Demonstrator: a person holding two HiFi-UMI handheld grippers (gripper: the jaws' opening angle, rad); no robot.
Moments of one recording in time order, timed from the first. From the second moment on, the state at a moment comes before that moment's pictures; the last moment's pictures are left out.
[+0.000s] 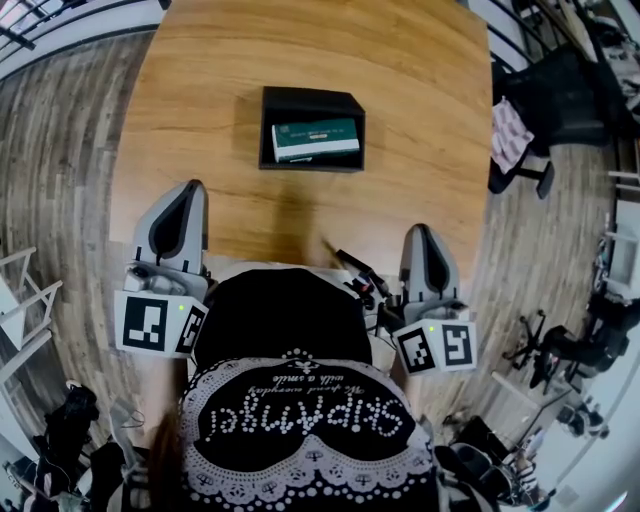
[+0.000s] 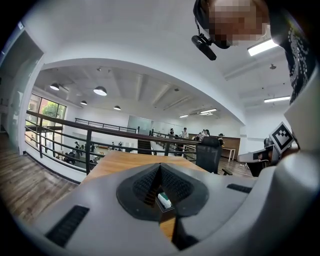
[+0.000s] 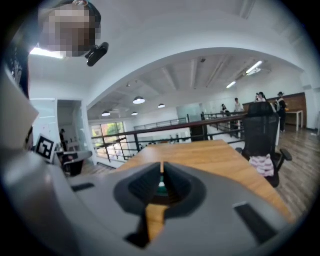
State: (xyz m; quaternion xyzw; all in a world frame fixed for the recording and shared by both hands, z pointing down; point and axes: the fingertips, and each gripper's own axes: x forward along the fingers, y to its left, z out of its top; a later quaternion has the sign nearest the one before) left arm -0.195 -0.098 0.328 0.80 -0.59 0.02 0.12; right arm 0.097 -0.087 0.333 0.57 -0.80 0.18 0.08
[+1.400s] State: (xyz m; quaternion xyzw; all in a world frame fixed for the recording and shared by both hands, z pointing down) left arm -0.192 -0.103 0.335 0.81 -0.57 0.03 0.12; right arm 0.088 -0.085 0.331 0.57 -0.80 0.17 0.10
